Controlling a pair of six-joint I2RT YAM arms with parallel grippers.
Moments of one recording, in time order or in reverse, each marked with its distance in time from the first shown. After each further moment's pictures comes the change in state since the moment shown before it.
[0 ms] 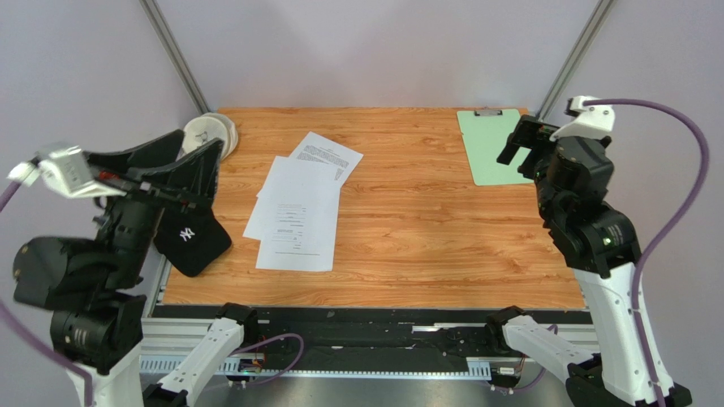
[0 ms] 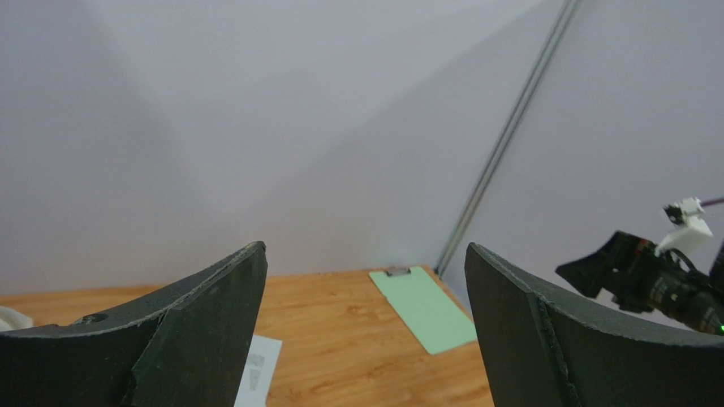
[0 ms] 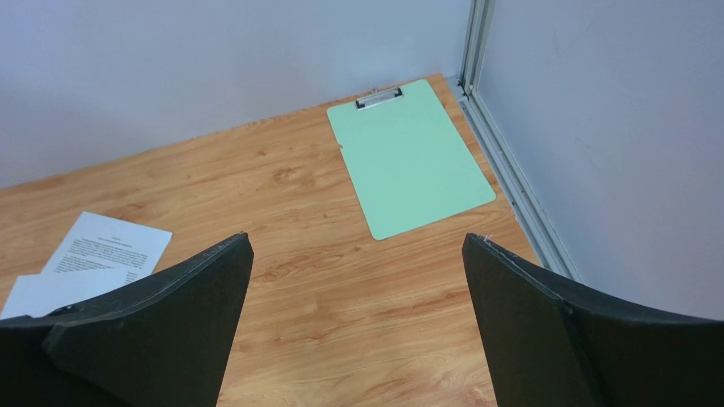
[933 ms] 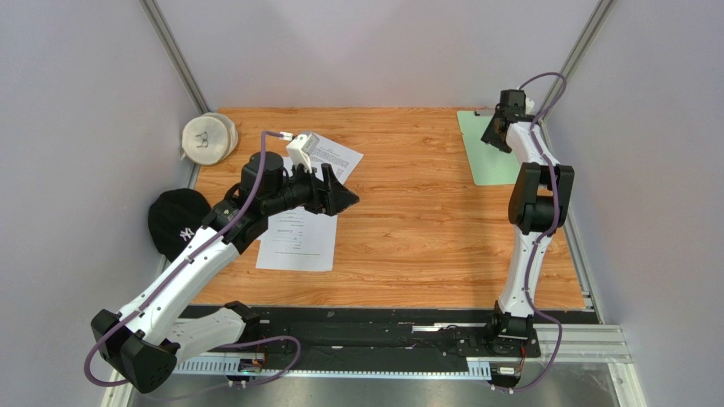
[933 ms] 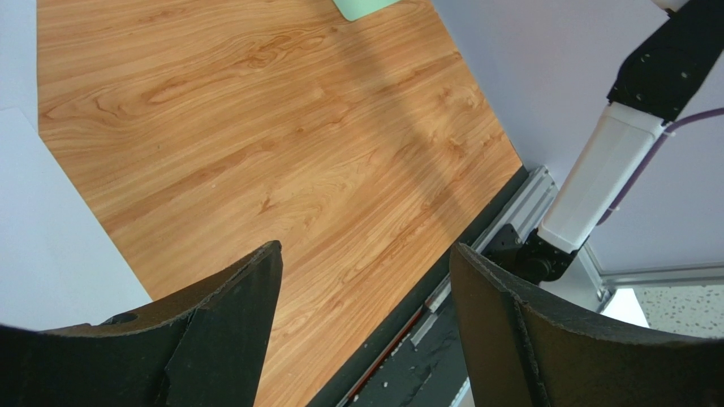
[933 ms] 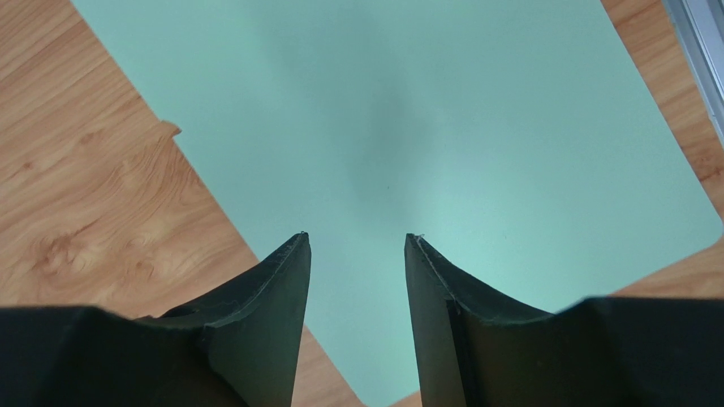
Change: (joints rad) left arm -0.335 0.349 -0.581 0.164 0.277 -0.112; right arm -0.439 1.288 0.389 0.227 -0.372 0.155
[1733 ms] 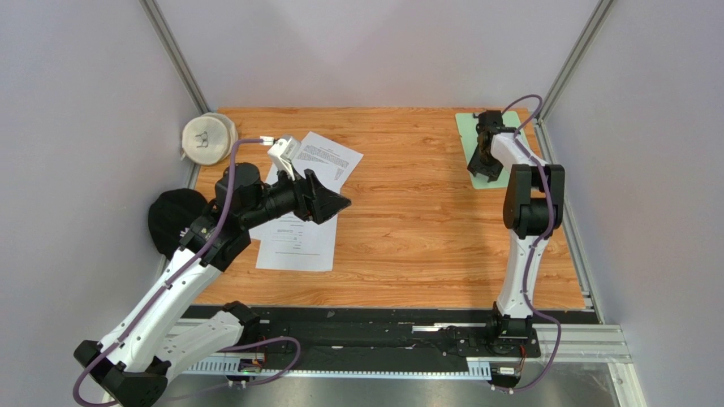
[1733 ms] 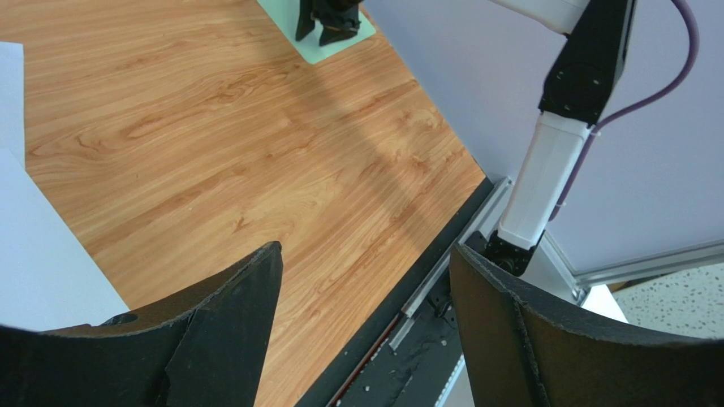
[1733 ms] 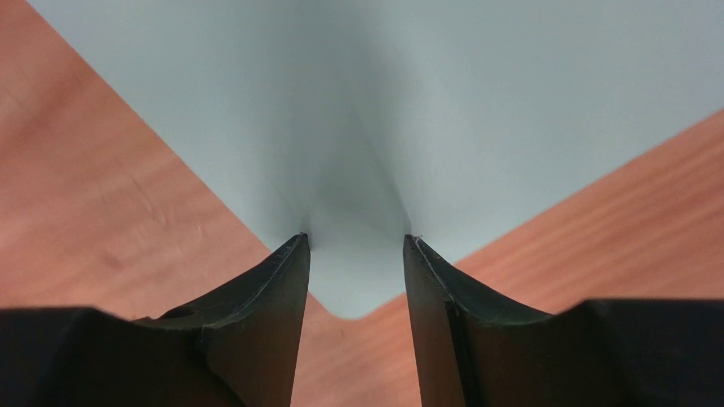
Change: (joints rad) left arm -0.001 -0.146 -0.027 0.009 0.029 -0.019; right arm 0.066 0.023 -0.111 -0.171 0.090 0.069
